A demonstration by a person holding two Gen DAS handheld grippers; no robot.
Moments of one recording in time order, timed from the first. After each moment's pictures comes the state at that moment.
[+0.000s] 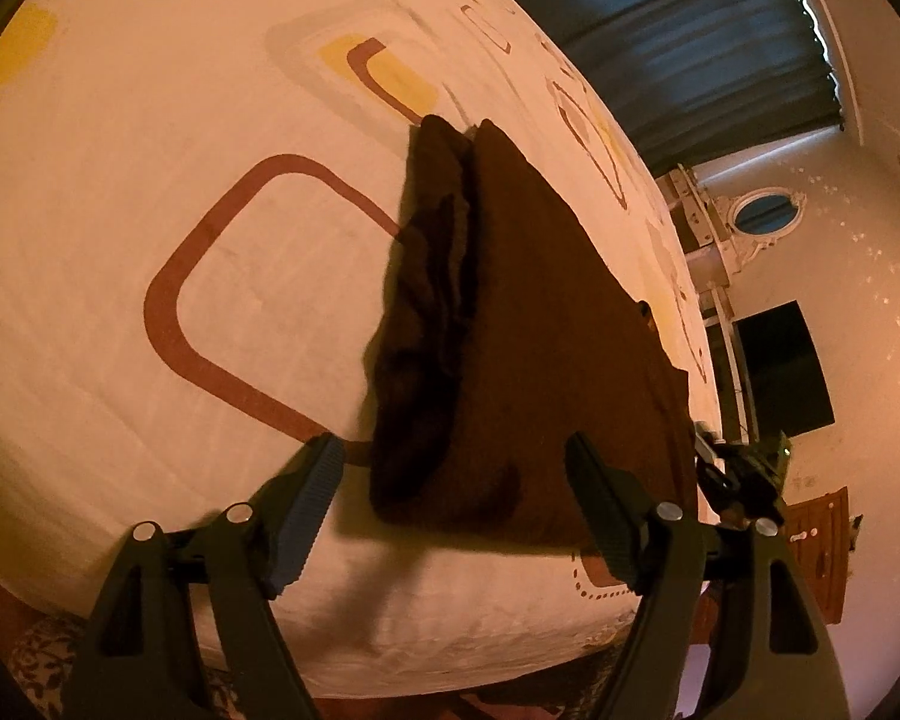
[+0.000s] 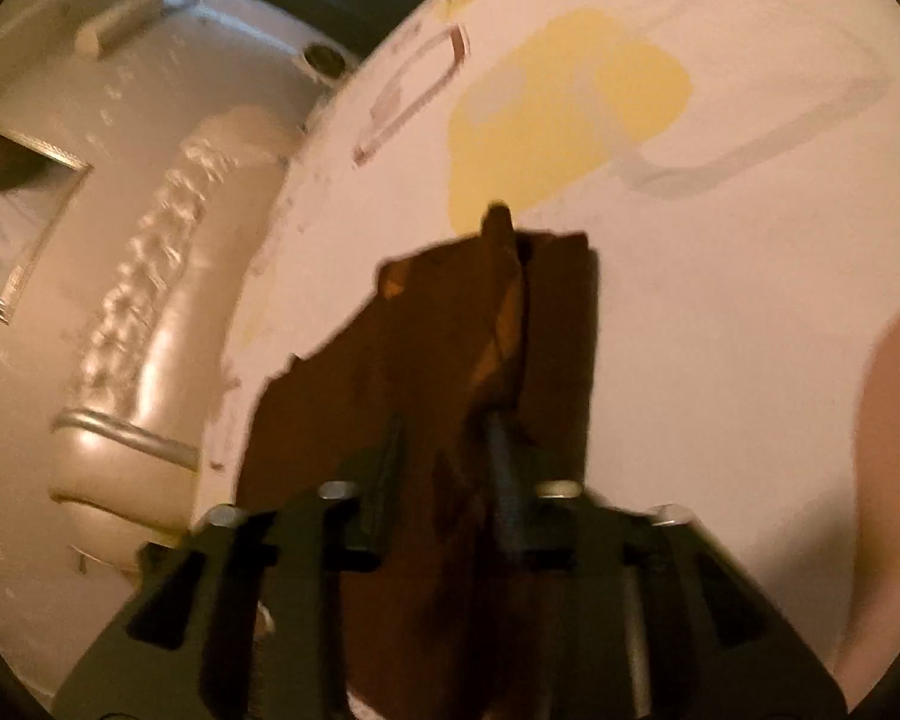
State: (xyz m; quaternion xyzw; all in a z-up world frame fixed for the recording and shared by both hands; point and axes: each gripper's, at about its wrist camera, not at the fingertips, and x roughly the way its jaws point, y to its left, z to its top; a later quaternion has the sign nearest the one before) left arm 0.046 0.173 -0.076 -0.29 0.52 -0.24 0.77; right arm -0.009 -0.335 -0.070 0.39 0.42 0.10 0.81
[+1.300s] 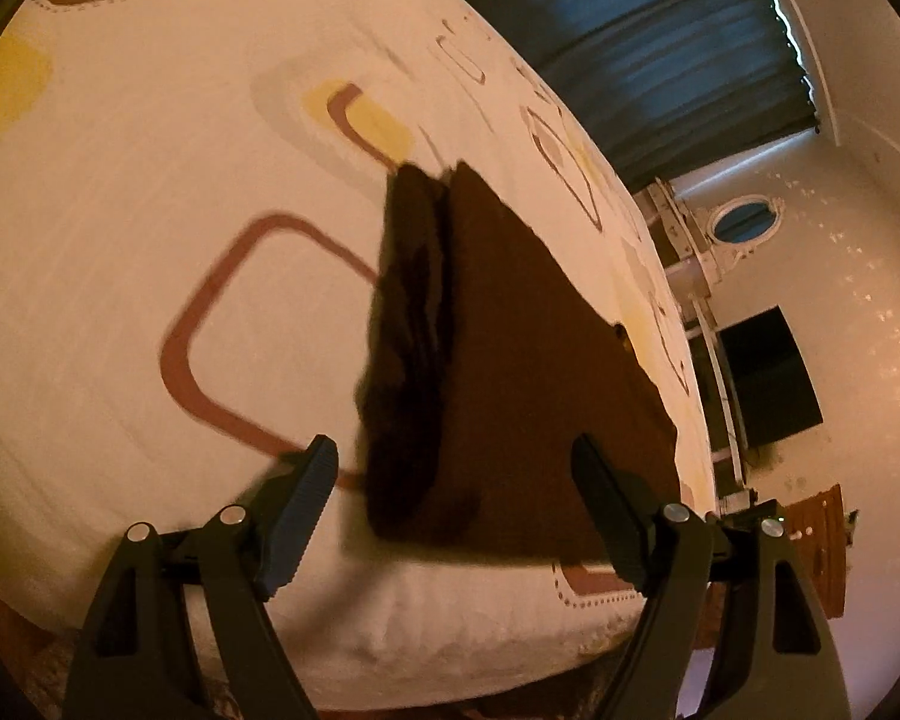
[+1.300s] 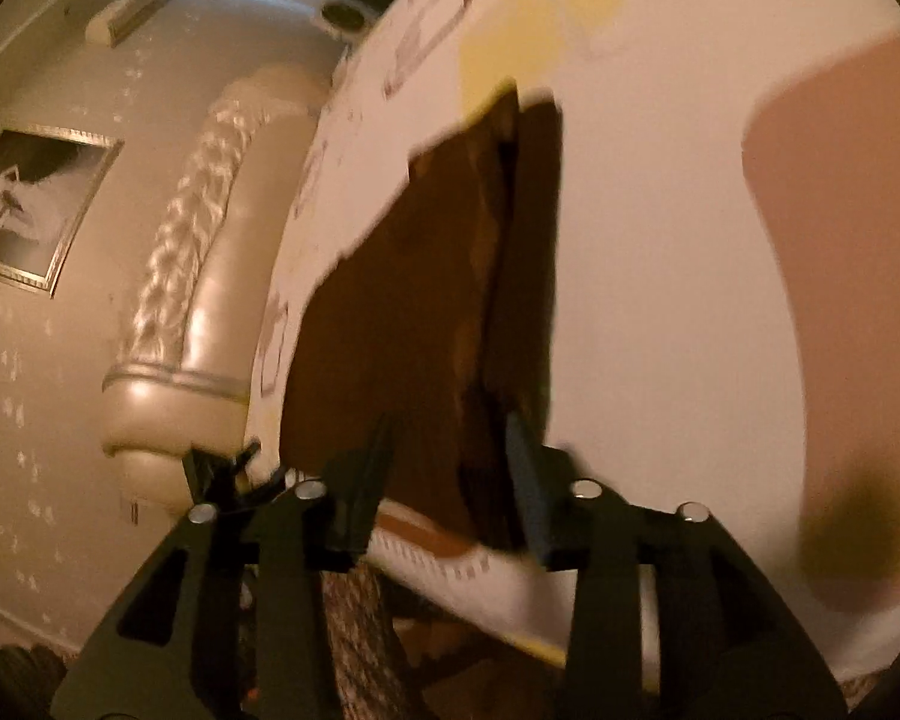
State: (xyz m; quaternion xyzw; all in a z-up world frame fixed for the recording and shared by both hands) left arm 0.050 0.186 -0.060 -0.30 0.49 -0.25 0.78; right arm -0.109 -0.343 -0.061 0.44 0.43 0.16 0.77
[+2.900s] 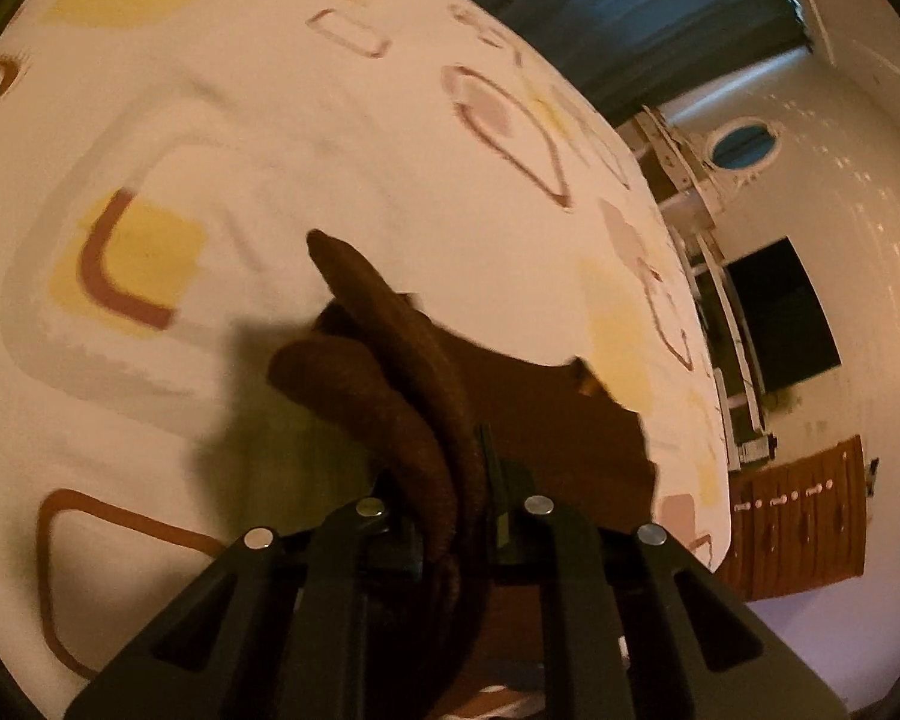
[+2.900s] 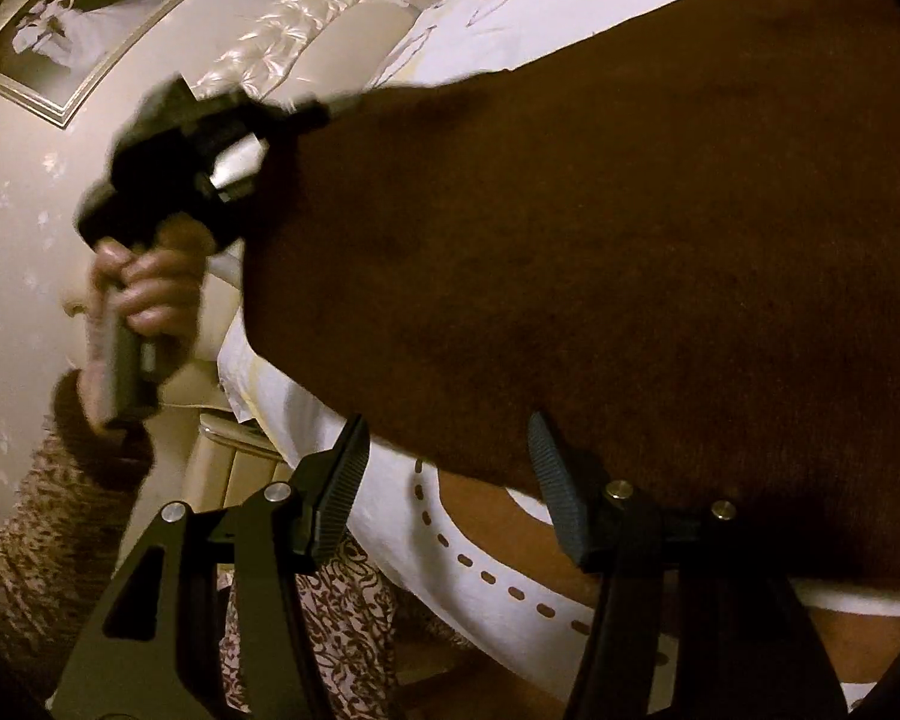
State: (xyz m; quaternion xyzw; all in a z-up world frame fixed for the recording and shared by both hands) left arm 0.165 0.060 0.006 -0.21 0.53 -0.30 0.76; right arm -0.073 -0.094 -0.089 0.31 0.45 0.26 0.79
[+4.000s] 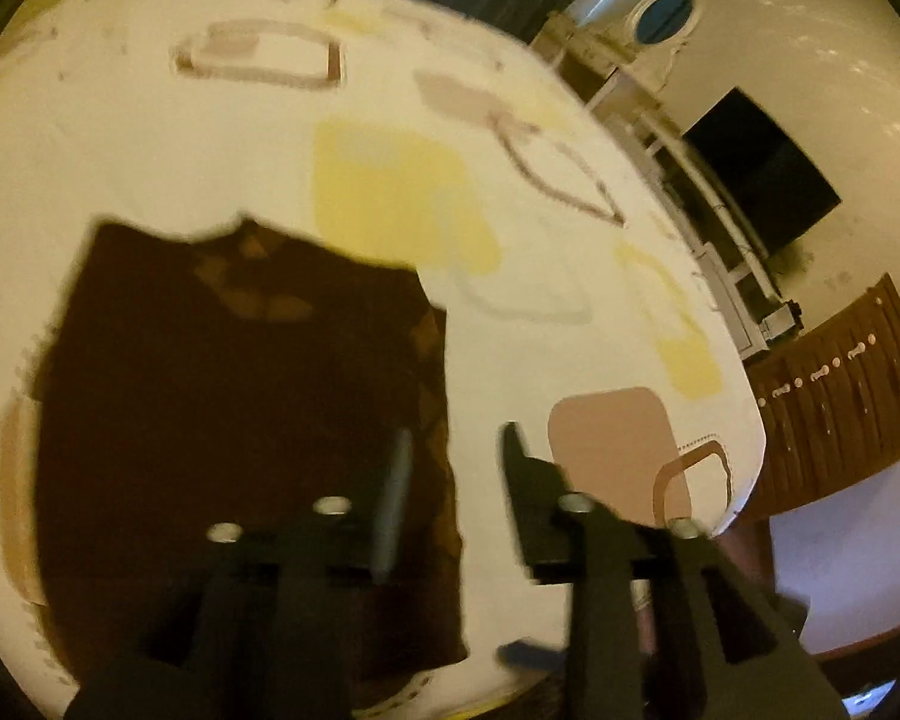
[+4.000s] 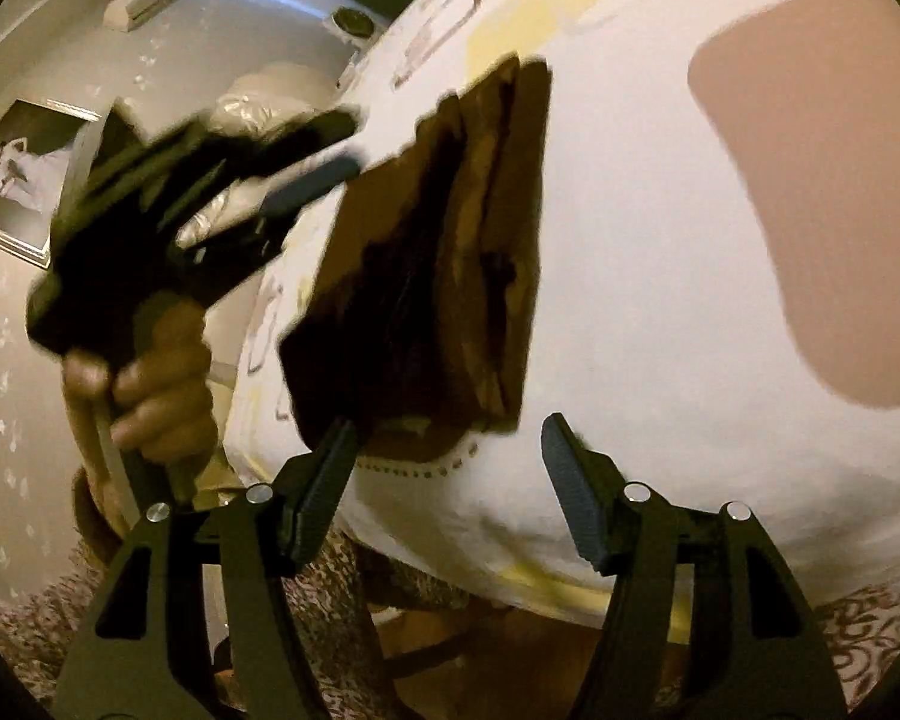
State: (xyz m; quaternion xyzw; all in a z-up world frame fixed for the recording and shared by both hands) left arm 0.026 -0.197 0.021 -0.06 0.50 -0.35 0.79; right arm -0.185 -0.328 -0.070 0.42 0.42 0.15 0.79
